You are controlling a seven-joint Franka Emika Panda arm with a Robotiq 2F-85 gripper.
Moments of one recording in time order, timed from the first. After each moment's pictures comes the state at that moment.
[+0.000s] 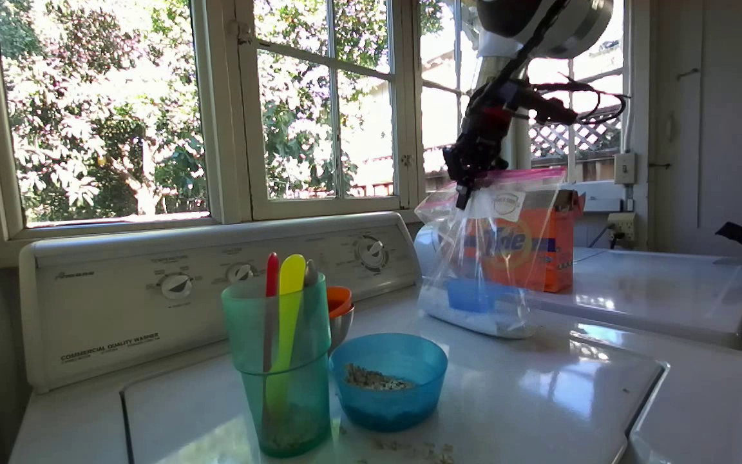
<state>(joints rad) -0.08 0.26 -0.05 -1.58 0.17 2.10 0.01</state>
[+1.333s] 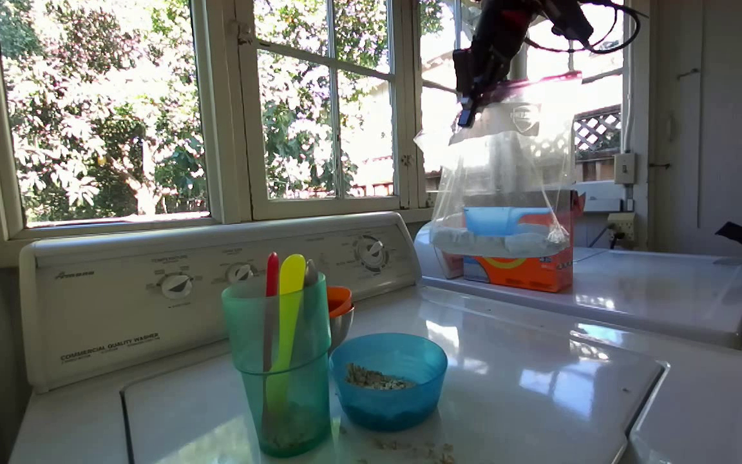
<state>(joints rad) -0.13 0.21 -0.05 -1.34 0.33 1.78 -0.13</state>
